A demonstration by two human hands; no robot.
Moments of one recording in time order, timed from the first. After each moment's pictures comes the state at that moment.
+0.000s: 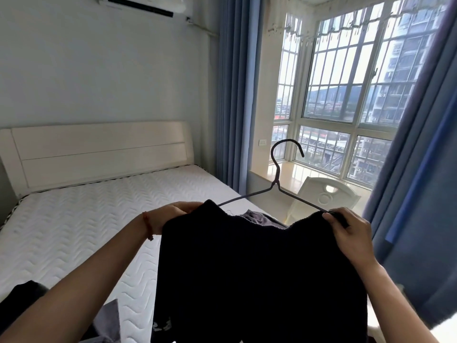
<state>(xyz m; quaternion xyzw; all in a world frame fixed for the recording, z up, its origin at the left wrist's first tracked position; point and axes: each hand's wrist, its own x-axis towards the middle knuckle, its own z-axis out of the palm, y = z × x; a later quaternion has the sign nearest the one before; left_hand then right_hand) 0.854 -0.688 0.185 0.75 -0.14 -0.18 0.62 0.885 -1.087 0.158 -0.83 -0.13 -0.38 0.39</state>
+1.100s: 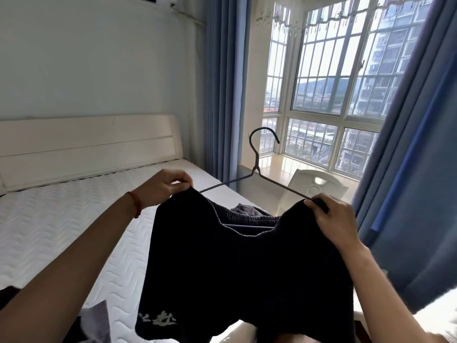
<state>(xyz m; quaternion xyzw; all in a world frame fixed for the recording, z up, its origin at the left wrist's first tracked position) 0.870 -0.695 0.231 0.88 -0.19 0.12 0.41 0.892 -1.067 0.177 -0.89 -0.09 -0.34 0.30</state>
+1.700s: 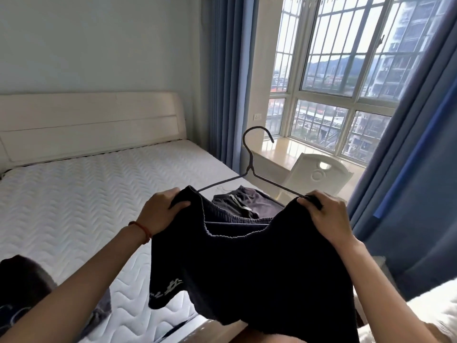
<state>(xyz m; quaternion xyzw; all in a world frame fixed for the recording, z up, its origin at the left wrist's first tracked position) 0.860 -0.718 0.131 0.93 -0.06 0.21 0.29 0.909 -1.084 0.143 -0.89 -0.14 -0.28 0.32</state>
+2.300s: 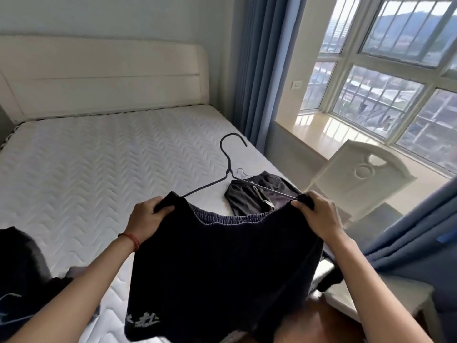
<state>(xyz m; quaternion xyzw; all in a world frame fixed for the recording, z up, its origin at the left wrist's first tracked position) 1.022 -0.635 0.028 0.88 0.19 0.19 0.39 1.151 -0.992 0.069 -0.93 -0.16 -0.11 0.31</state>
